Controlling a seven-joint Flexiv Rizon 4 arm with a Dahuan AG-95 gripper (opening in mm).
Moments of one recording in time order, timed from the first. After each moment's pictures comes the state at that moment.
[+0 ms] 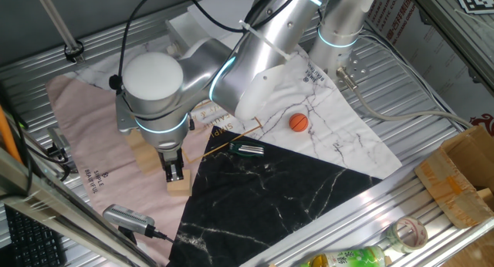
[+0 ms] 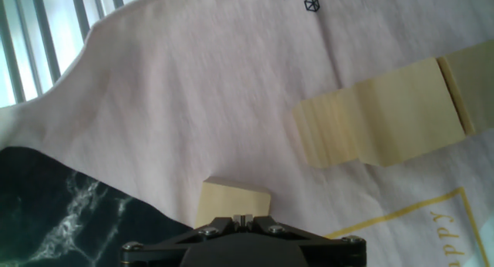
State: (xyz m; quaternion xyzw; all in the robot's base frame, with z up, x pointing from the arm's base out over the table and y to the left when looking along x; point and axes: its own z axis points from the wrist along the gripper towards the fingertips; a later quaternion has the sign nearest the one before) arm 0.629 0.168 0.091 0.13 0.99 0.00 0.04
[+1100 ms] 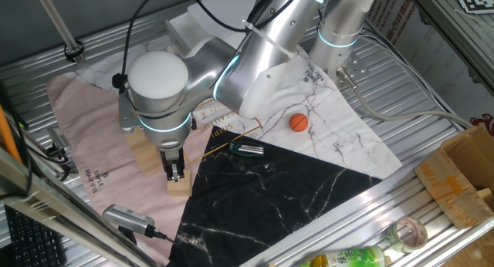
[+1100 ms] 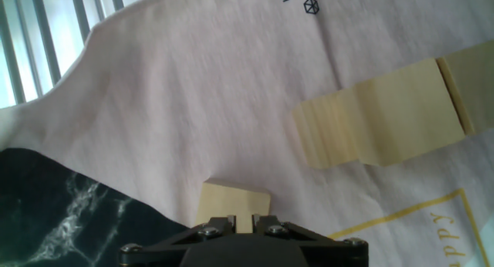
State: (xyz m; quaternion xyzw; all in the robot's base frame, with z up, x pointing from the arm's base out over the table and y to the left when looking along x) arm 0.628 0.166 0.089 0.13 0.99 0.00 0.05
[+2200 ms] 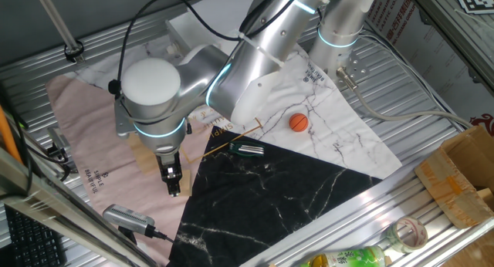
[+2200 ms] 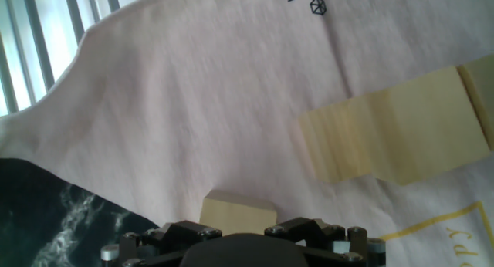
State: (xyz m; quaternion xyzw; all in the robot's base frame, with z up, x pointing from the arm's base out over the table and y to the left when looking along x) arm 0.639 0.170 0.069 0.13 0.99 0.00 0.04
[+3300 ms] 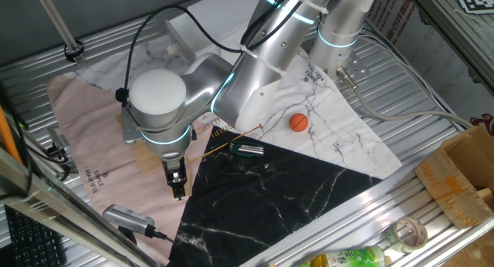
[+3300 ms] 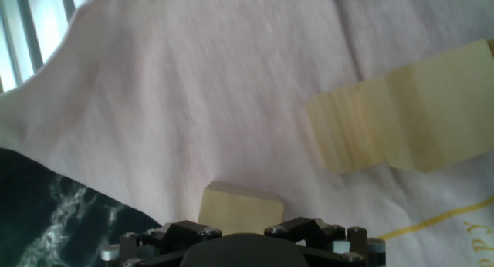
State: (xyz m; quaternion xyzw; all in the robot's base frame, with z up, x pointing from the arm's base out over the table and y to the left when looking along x) arm 0.628 0.171 0.046 0.13 0.99 0.00 0.04
